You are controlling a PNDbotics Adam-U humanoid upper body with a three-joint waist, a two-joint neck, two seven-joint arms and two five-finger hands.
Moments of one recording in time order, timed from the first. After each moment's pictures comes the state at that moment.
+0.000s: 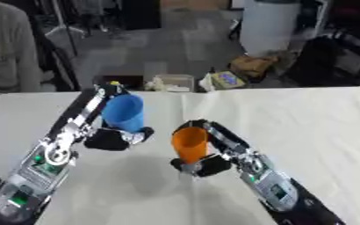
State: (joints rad) left arm -0.76 0.38 -0.46 -1.58 -0.31 0.32 -0.07; right arm -0.63 -0.20 0.37 -1.28 0.16 -0.19 0.20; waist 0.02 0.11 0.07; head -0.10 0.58
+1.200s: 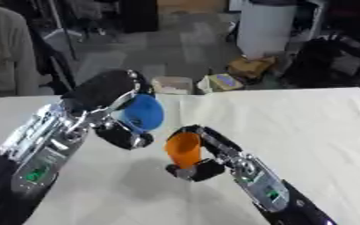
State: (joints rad) left arm -0.88 0.37 -0.49 -1.64 -0.92 0.10 -0.47; right arm -0.63 -0.20 0.38 -1.24 0.18 -0.20 0.21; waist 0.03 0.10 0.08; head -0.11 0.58
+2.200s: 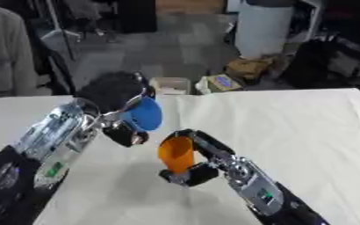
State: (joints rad) left arm -0.92 0.29 -0.49 -1.50 -1.10 0.08 -0.43; right arm -0.63 -0.17 0.41 -1.25 0.18 -0.18 0.22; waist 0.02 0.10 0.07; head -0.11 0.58
